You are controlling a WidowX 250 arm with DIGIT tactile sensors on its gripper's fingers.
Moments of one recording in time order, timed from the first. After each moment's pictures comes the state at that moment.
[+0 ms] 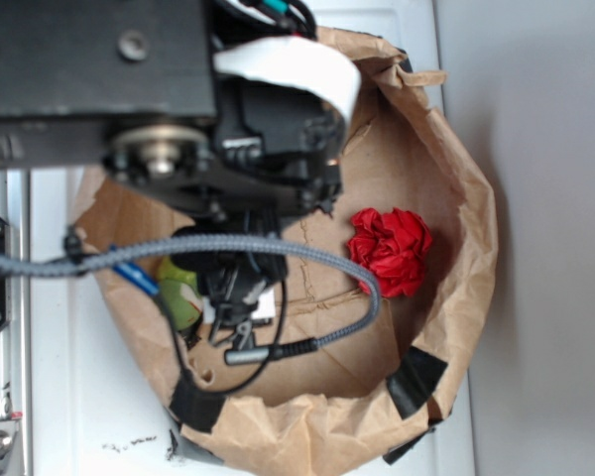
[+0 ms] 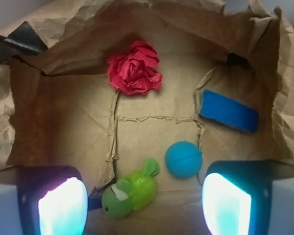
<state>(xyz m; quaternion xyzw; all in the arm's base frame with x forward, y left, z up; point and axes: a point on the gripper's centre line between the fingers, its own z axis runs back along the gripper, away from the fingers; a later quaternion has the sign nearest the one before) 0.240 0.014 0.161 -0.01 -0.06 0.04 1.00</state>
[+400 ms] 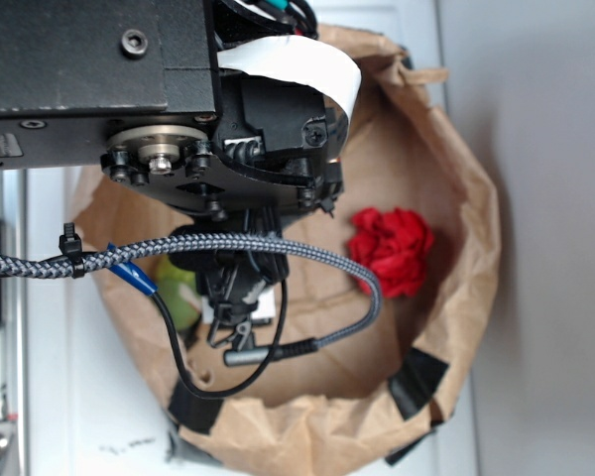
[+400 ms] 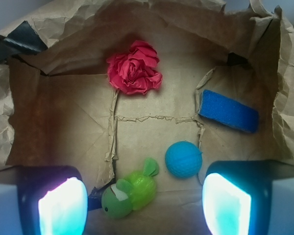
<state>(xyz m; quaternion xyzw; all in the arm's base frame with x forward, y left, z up) 0.242 0.015 0.160 -0.01 -0.07 0.04 1.00</state>
